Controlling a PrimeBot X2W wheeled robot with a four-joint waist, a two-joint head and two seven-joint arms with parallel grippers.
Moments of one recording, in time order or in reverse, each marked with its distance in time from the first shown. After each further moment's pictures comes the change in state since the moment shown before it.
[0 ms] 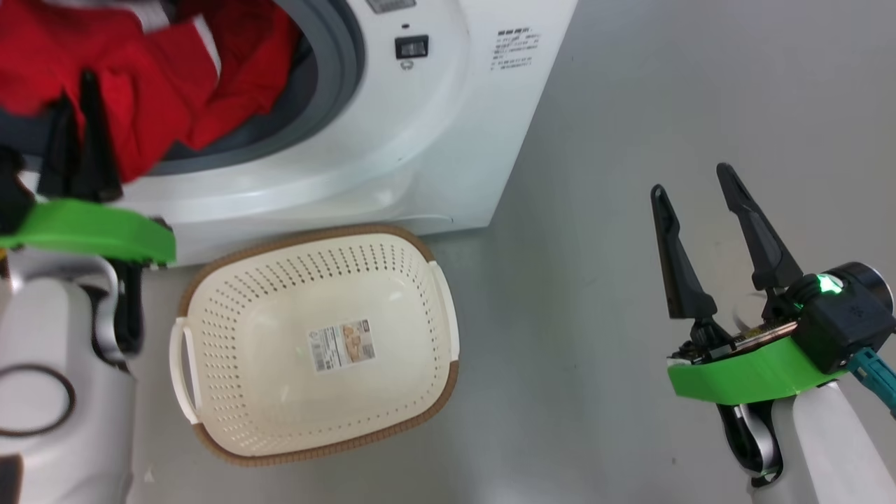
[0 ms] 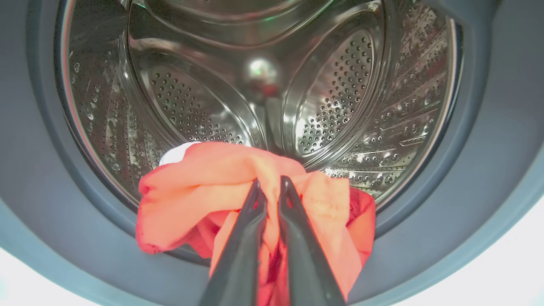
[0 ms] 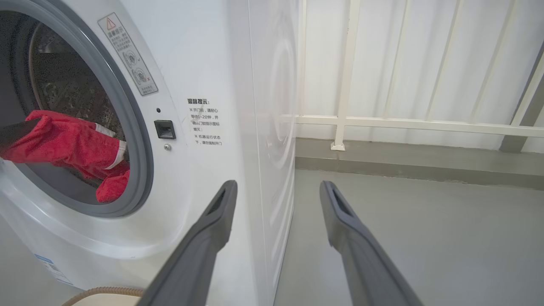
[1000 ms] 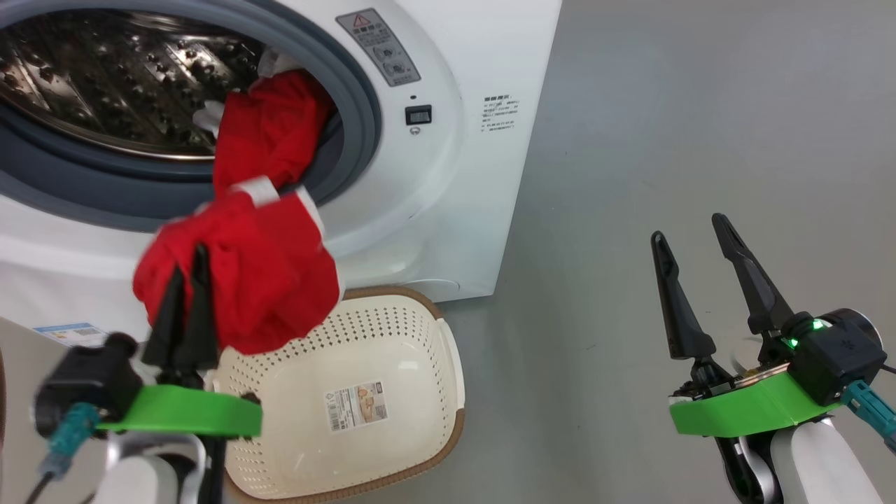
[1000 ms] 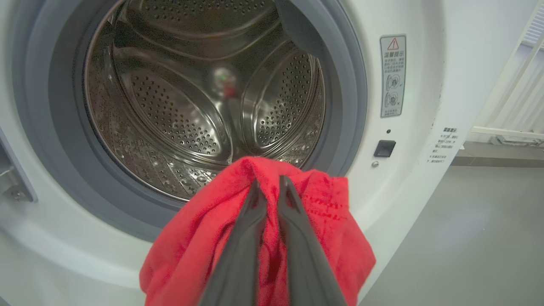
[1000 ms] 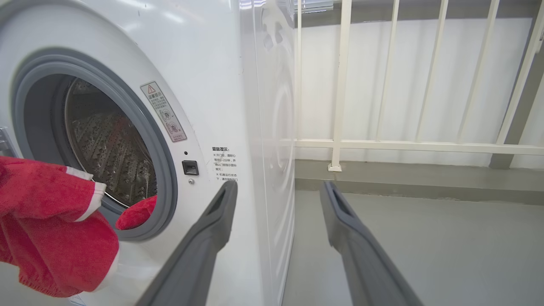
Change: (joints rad) left arm 0.504 -0.097 -0.018 -0.436 0.048 0.020 0.058; right arm 0.094 0.000 -0.003 0.014 0.035 0.000 0.000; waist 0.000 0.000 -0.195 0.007
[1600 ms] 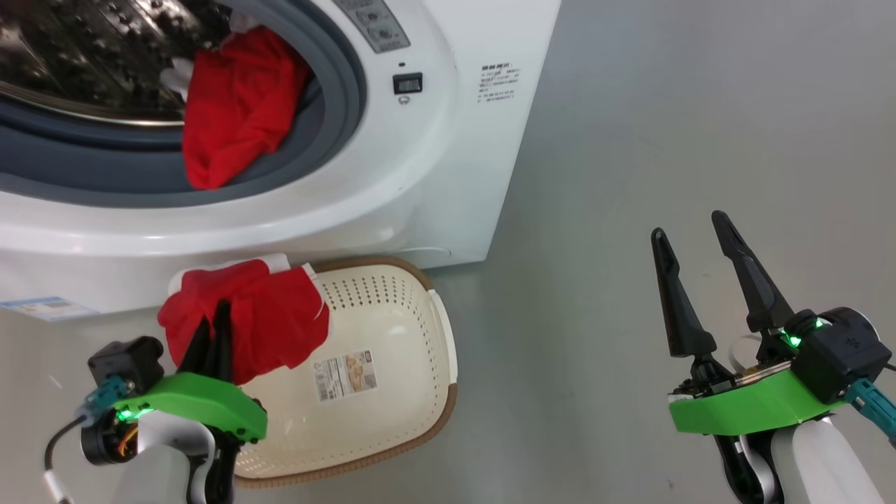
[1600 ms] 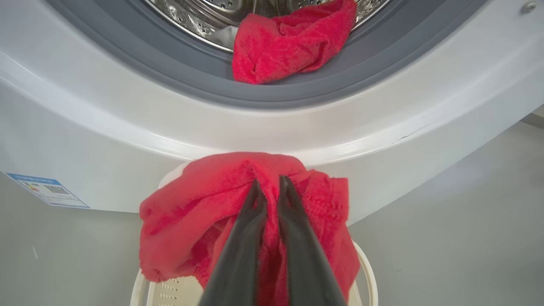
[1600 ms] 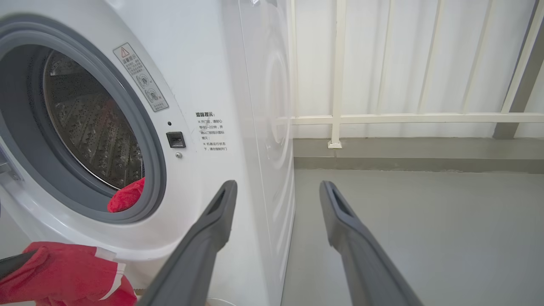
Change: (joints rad) left arm -0.123 -0.024 0.001 0.459 -0.130 -0.050 0.017; right arm -0.003 0.000 0.006 -0.006 0.027 0.000 0.000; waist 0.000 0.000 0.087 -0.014
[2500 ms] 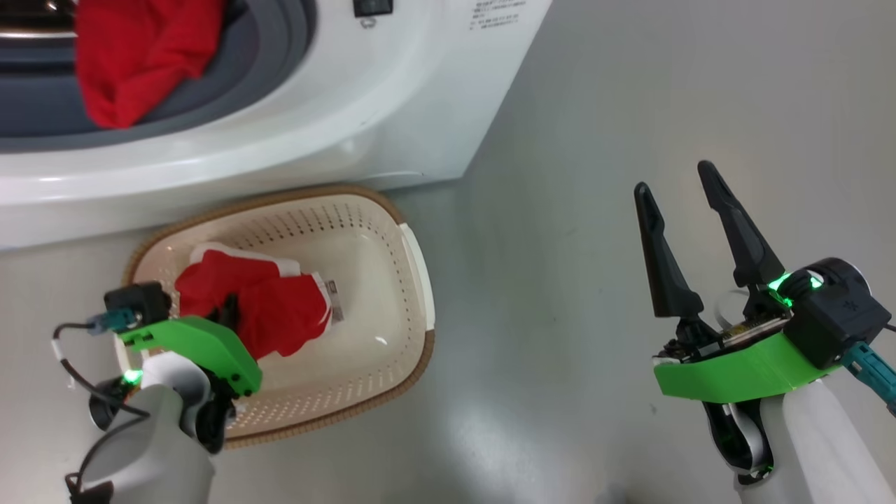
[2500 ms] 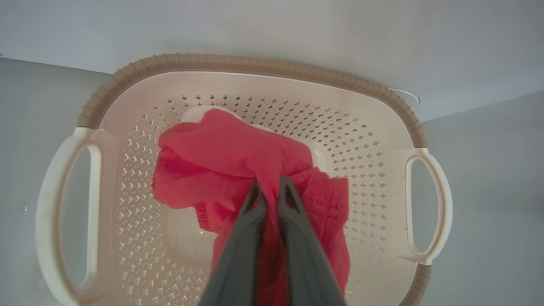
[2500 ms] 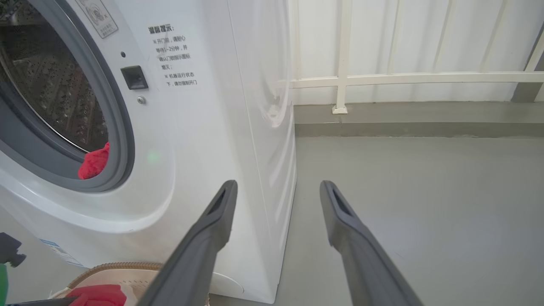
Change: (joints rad) left arm -0.355 0.009 -0.086 0.601 -0.119 -0.066 0.088; right arm -0.100 -0.001 0.038 -0.005 0.009 0.000 0.000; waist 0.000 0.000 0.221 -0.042
